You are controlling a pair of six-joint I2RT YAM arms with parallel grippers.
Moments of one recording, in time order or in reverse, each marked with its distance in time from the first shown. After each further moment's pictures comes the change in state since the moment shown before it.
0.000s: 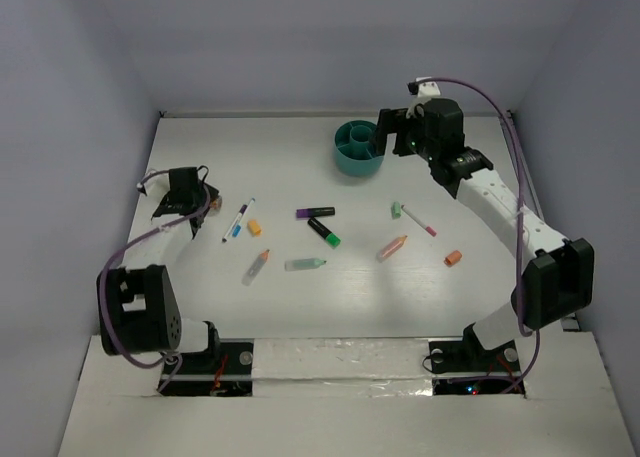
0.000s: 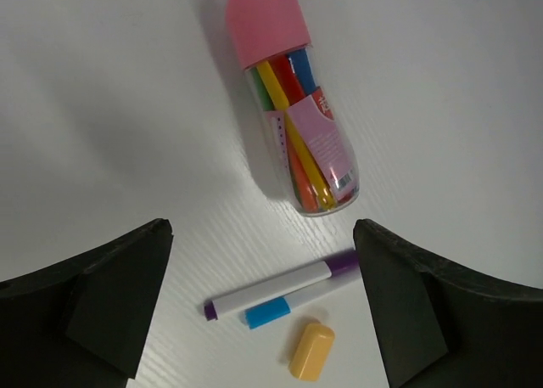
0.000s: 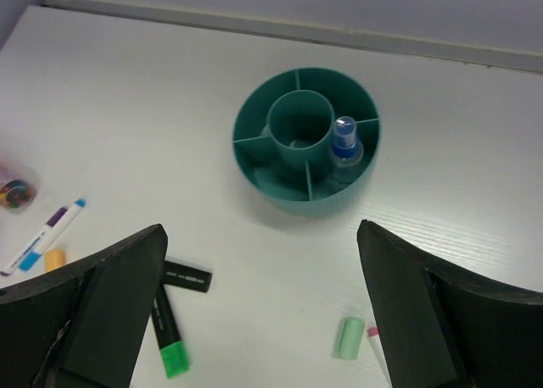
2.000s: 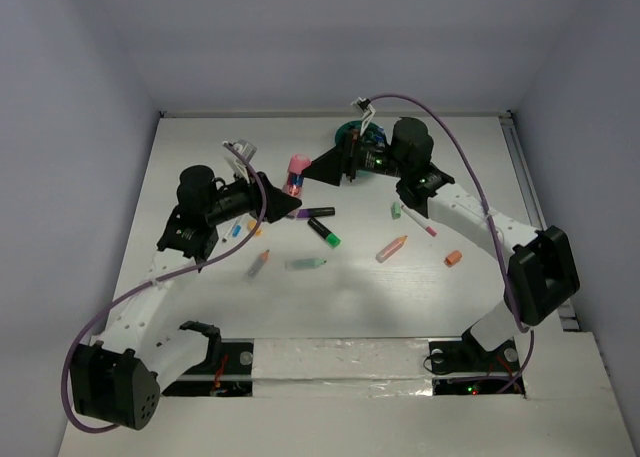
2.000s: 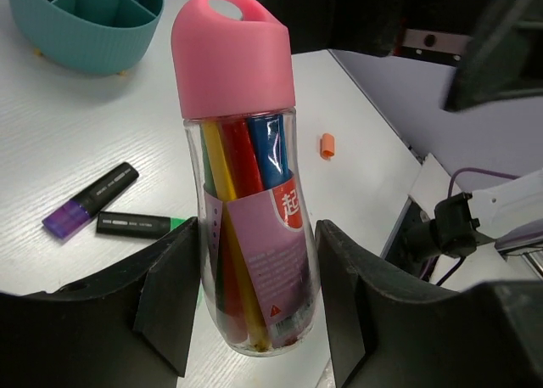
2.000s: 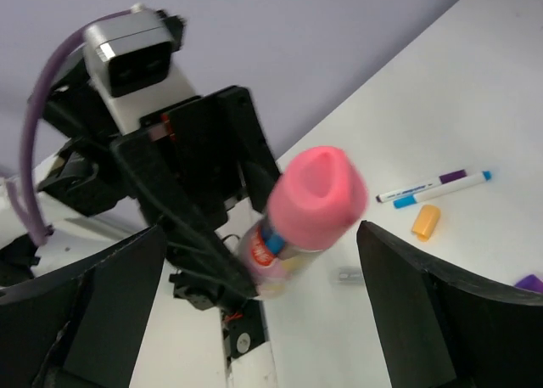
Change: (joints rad) left arm -0.315 -0.319 0.002 0.269 1.096 0.478; right arm 0.206 0.048 -0.123 0.557 -0.714 0.539
